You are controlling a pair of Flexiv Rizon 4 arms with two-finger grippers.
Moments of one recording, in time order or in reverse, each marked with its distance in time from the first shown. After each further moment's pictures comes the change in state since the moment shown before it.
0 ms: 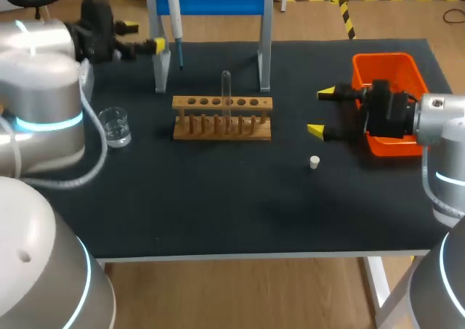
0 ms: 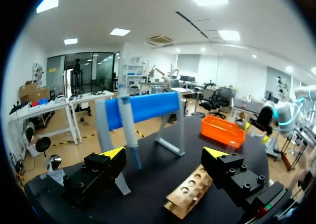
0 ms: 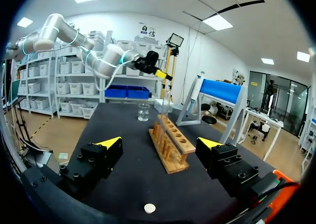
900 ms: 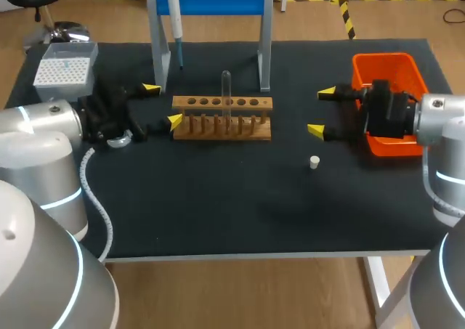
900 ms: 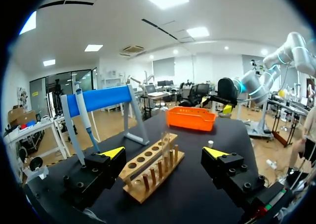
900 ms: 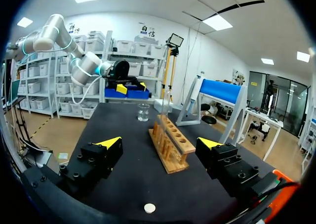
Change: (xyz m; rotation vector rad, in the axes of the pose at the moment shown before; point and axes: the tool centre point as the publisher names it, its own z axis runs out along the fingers) left arm 0.117 0.079 -0.038 0.076 0.132 0.169; right arm 0.000 0.000 0.000 -0.002 -0.001 0.000
